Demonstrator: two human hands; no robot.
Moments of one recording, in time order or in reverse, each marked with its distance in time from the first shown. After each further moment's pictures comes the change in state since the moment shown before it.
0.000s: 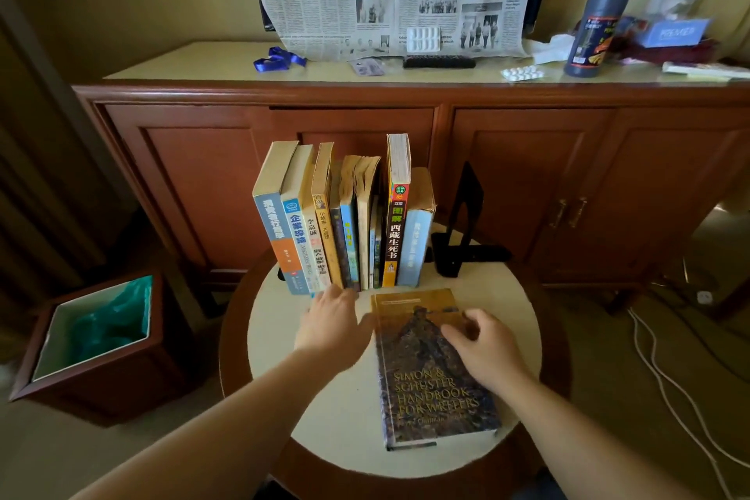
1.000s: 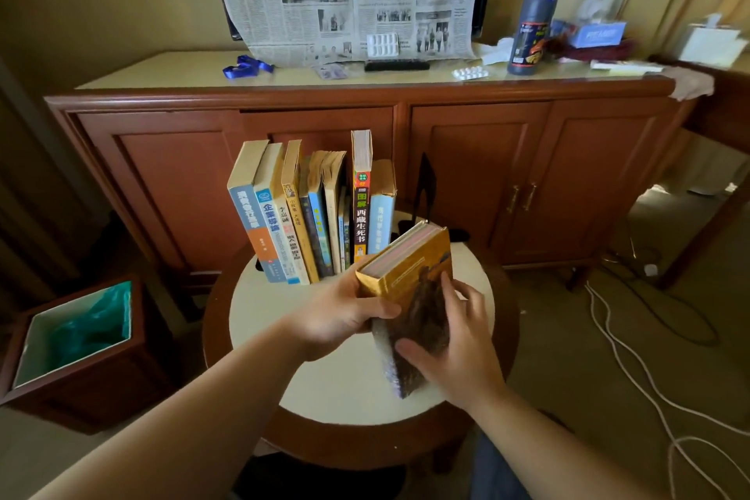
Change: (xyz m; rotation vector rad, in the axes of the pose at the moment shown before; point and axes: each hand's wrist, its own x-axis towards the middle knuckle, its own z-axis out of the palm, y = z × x) left_hand -0.060 0.060 -0.056 -1.158 -0.628 0.189; right_hand -0.098 -0.006 -0.014 0.085 0.275 -0.439
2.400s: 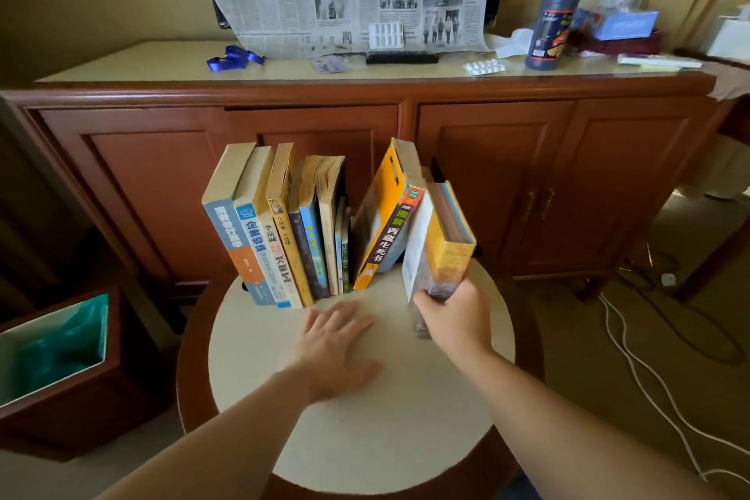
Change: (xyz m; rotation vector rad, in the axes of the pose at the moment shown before) left_hand 0.073 -0.126 -0.075 1.372 0.248 -0.089; right_hand 0.109 0.020 0.041 0.144 0.151 0.491
